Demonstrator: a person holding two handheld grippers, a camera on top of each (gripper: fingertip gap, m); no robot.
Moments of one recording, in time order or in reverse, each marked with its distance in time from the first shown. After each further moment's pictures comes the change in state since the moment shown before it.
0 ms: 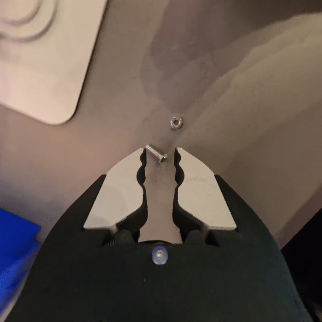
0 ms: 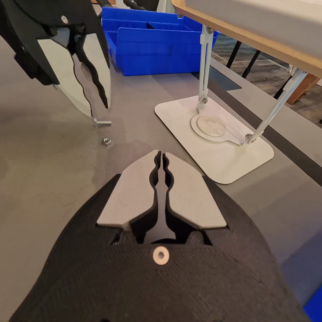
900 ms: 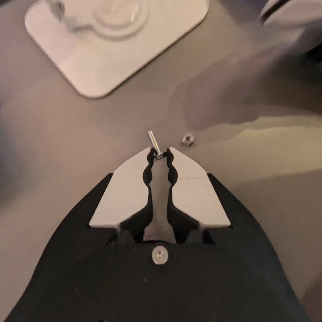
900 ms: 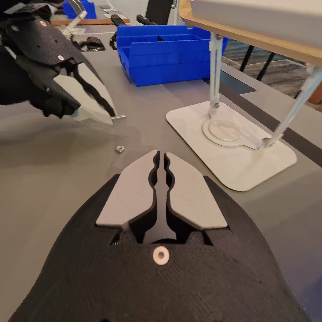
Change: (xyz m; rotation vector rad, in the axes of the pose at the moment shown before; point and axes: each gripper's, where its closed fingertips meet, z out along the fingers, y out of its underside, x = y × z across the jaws) left arm -0.006 0.002 0.003 0.383 -0.203 -0.354; right arm -0.012 -0.008 0.002 0.049 -0.081 0.066
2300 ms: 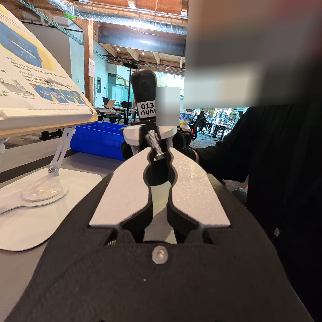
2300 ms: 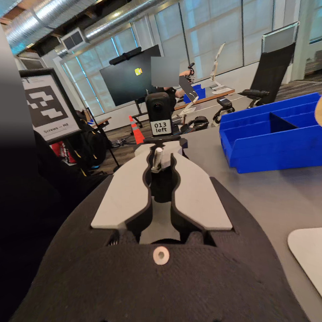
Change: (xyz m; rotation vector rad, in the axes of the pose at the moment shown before) left arm 0.025 -0.070 -0.126 0.930 0.837 0.132; right arm -0.105 -0.142 0.066 0.316 -0.618 0.253
